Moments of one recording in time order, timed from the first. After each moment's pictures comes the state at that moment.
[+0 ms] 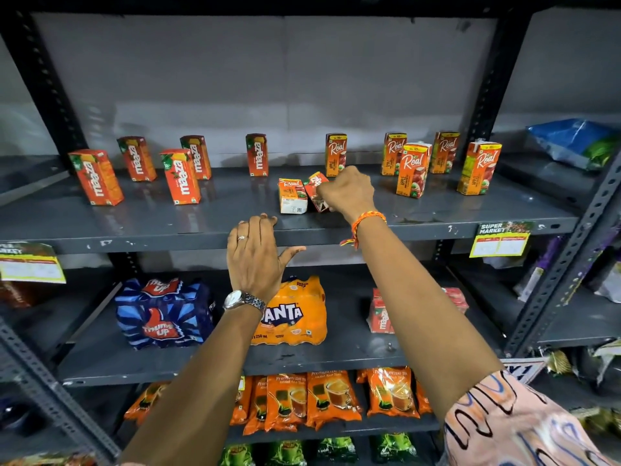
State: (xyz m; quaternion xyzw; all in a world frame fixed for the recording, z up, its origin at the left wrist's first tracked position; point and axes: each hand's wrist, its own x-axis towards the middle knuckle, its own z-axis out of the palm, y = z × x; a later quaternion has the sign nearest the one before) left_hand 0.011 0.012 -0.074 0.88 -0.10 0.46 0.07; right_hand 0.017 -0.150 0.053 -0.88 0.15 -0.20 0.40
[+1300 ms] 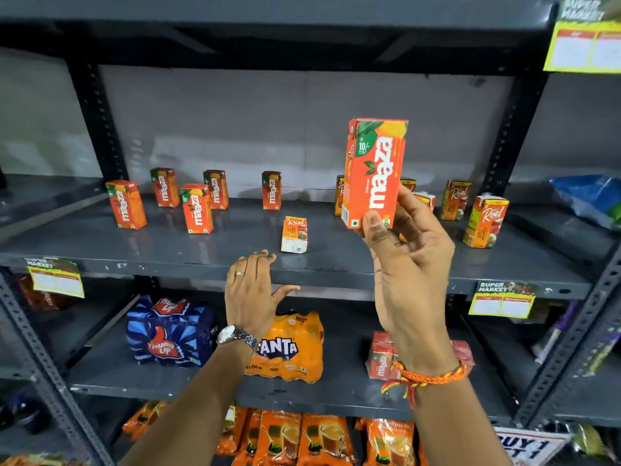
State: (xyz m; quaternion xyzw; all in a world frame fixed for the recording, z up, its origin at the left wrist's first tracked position) left_hand 0.008 0.008 -0.073 0.89 -0.09 0.44 0.10; right_hand -0.135 -0.176 0.077 -0.52 -0.14 -0.31 0.79
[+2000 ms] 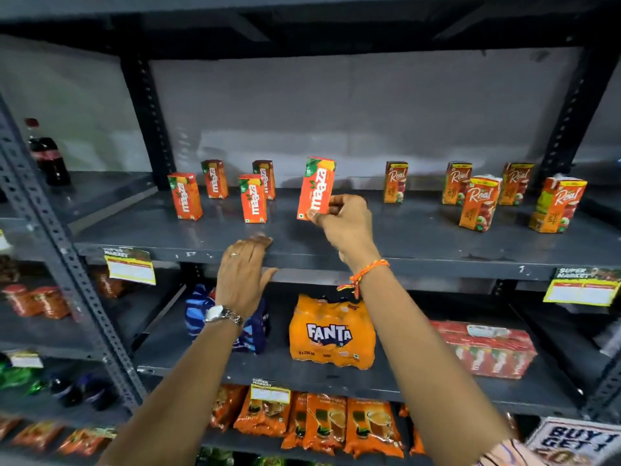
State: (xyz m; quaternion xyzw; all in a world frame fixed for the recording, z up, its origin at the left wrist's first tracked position) left_hand 0.019 0.143 -0.060 0.90 -0.14 0.41 0.05; right_hand 0.003 -0.053 0.055 -0.77 0.01 -0.20 0.61
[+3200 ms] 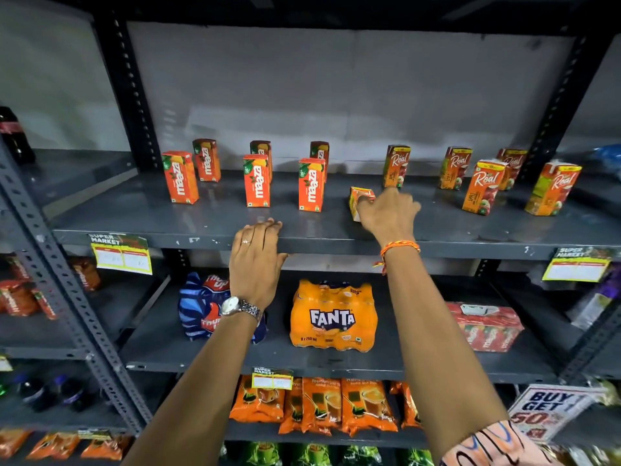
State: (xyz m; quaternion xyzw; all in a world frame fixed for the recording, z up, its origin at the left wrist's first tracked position) left_hand 0.018 0.144 -0.067 0.89 -0.13 0.43 0.09; right_hand 0.020 -0.072 0.038 -0.90 0.19 -0.30 0.24
